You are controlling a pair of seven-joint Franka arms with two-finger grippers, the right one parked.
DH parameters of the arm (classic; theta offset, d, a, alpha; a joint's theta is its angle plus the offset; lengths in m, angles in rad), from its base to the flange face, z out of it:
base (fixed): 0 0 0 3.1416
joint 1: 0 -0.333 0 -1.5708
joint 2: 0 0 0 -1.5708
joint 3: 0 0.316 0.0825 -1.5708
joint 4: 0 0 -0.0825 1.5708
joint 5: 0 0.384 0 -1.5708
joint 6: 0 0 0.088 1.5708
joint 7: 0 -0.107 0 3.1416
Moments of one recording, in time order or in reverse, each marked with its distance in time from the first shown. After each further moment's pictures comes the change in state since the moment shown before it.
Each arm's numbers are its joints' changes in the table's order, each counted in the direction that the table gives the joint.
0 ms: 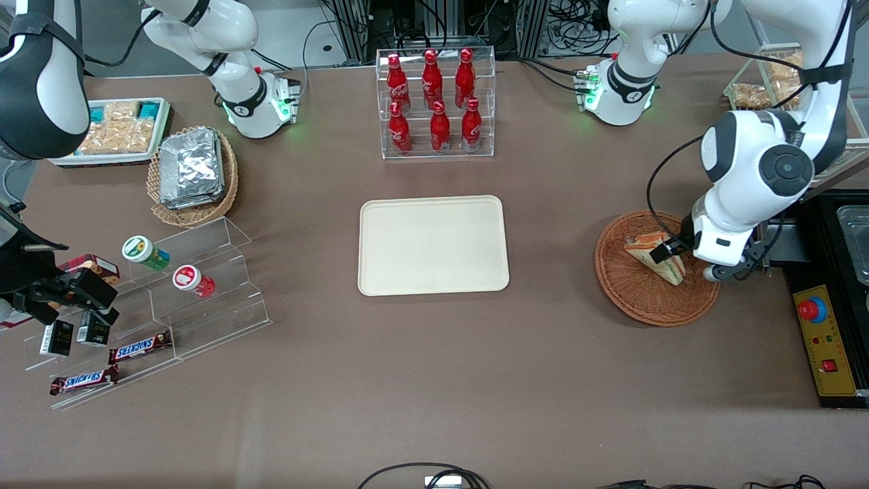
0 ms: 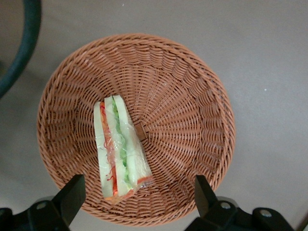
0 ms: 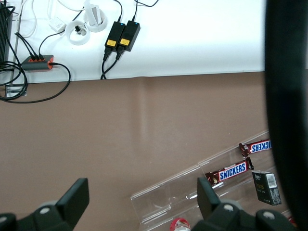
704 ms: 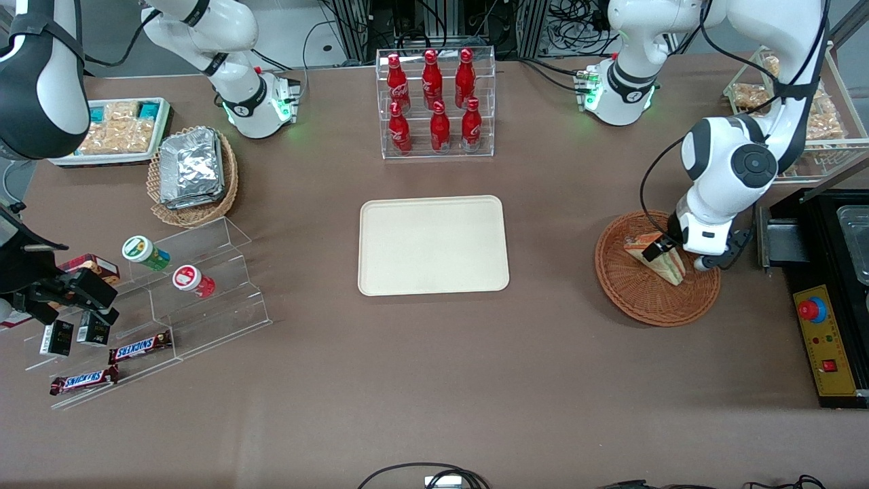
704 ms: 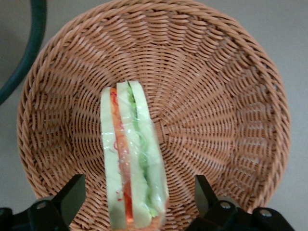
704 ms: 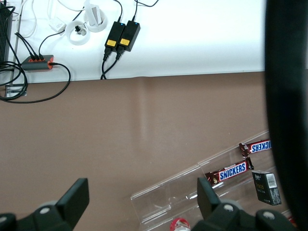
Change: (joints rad) arm -0.037 -0.021 0.010 0.200 0.000 -0.266 0.060
